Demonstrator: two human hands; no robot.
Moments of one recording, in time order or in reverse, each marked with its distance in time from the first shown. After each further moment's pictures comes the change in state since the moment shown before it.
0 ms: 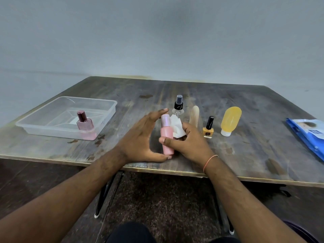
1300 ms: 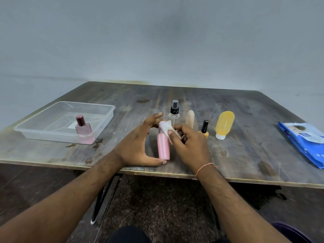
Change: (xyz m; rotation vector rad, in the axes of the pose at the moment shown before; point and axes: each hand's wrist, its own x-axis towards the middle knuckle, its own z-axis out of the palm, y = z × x) left_hand -0.002 -0.001 0.001 -0.125 -0.041 -0.048; right_hand -0.004 0.007 -0.005 -0.348 0.312 -0.318
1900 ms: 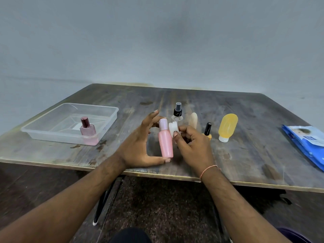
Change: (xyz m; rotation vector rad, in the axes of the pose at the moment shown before) left_hand 0.000 0.001 -0.002 0.002 0.074 0.042; right_hand 0.001 0.009 0.005 0.200 -0.047 0.110
